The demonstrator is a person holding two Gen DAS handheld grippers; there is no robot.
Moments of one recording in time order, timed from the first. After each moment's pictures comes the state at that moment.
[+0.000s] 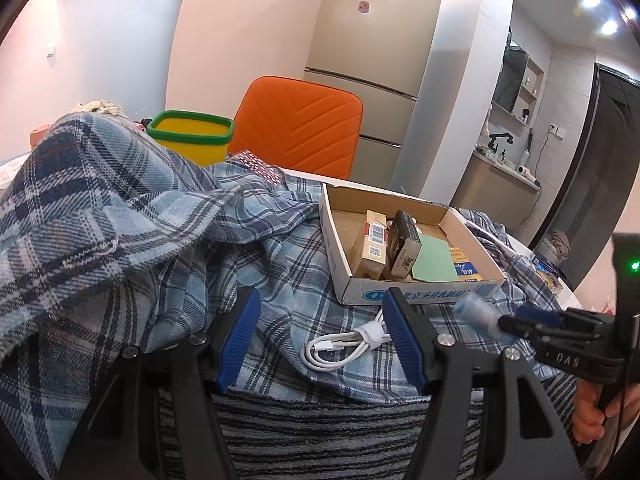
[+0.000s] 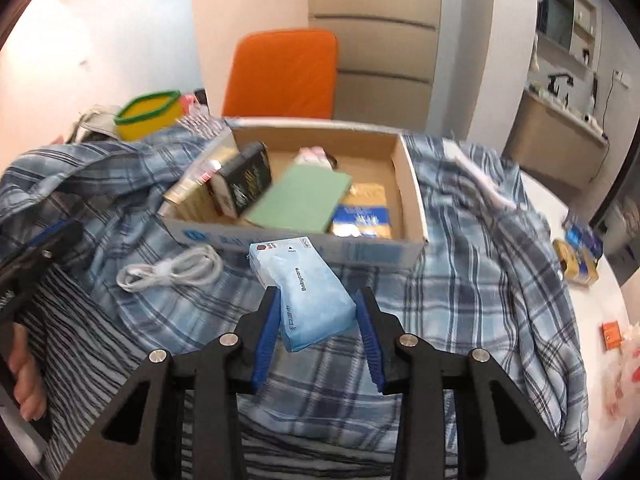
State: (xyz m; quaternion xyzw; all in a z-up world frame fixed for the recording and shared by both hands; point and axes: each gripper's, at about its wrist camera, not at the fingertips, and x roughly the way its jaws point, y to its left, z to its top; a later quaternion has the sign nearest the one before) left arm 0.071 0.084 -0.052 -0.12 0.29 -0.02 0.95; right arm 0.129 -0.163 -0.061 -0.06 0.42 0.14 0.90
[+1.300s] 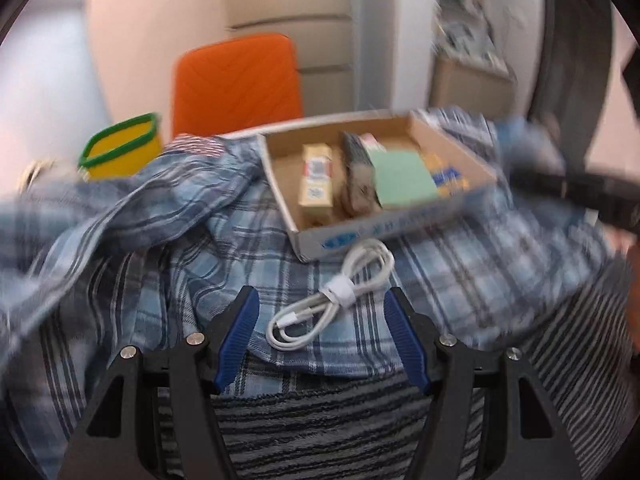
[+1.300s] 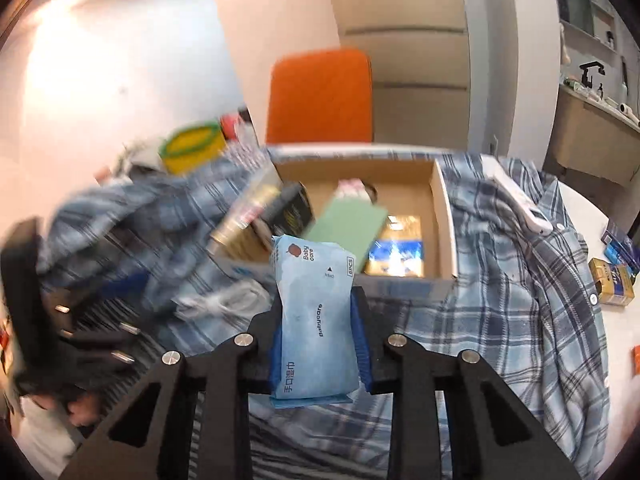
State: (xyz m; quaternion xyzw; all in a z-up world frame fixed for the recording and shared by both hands) left arm 0.103 0.023 -0.062 0.07 0.40 -0.08 0.91; right arm 0.137 -0.172 -0.027 0.01 0.38 0.23 0.90
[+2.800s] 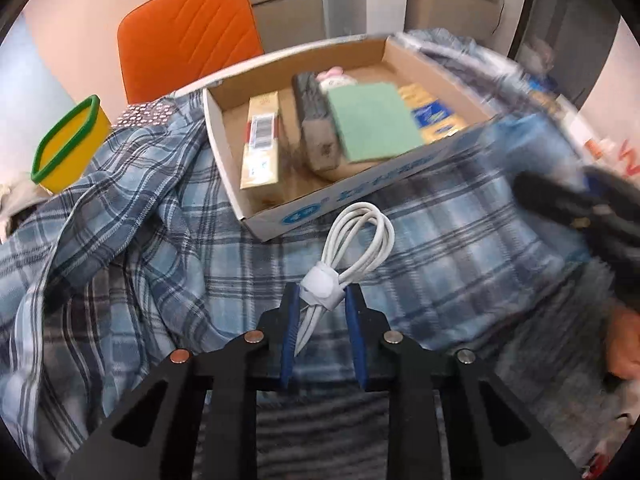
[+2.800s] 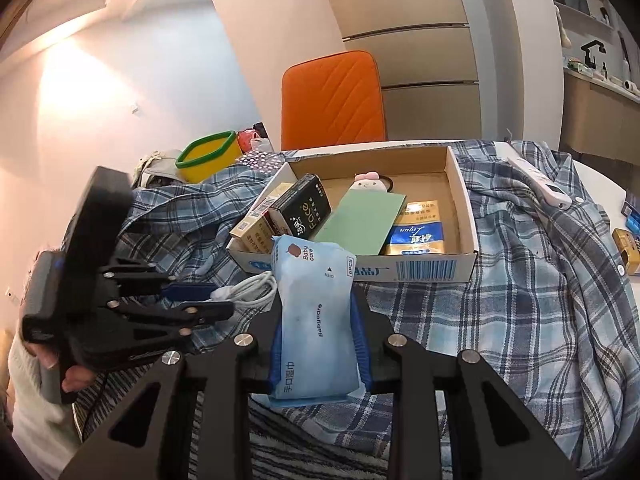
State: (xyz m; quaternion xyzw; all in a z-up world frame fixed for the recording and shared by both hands) left arm 0.136 -0.006 -0.059 0.09 0.52 -0.12 0.84; right arm 0.134 -0.181 -0.049 0.05 0.37 0.26 0.89
